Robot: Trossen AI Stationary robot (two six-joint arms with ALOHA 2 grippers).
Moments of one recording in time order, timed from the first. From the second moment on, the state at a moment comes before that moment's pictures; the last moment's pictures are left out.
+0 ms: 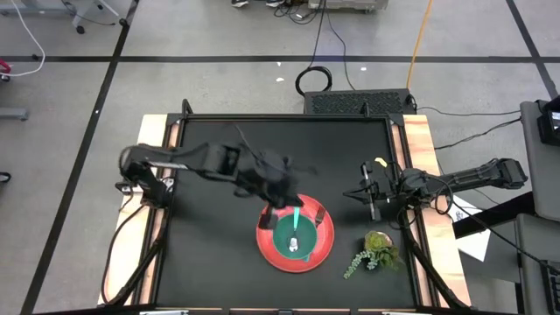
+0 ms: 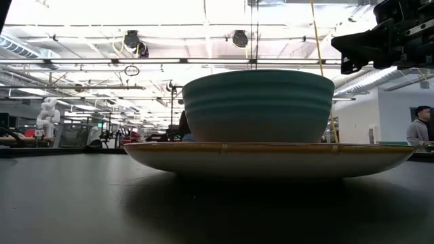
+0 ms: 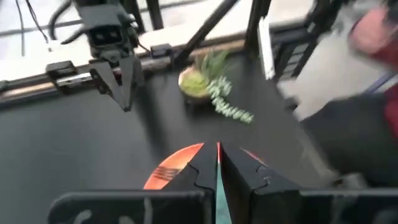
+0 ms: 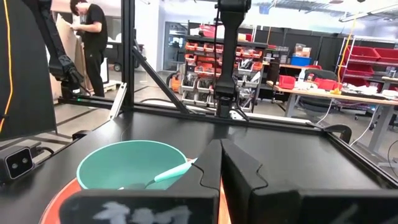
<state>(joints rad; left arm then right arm) -0.17 1.81 2.03 -0.84 0.09 0.09 0.09 0.49 0.02 0.56 -0.02 -0.09</state>
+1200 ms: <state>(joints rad) -0.06 1.53 1.94 -0.77 0.08 0.12 0.09 0.49 0.01 0.56 -0.02 -0.07</state>
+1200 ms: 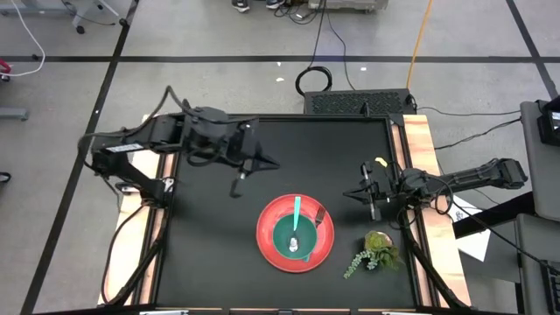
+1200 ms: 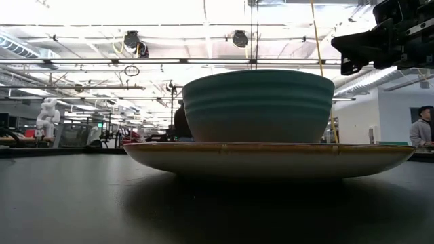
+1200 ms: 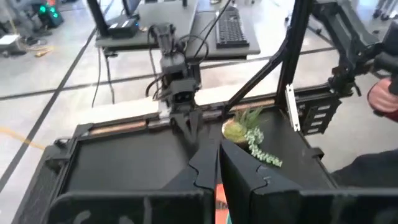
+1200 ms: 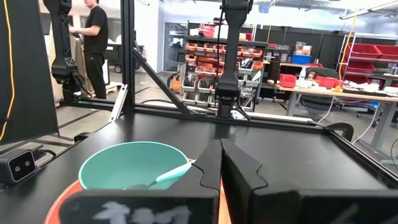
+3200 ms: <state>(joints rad) -0.03 0.68 0.66 0.07 0.13 0.03 0.09 0.51 0.01 0.59 -0.02 -0.06</state>
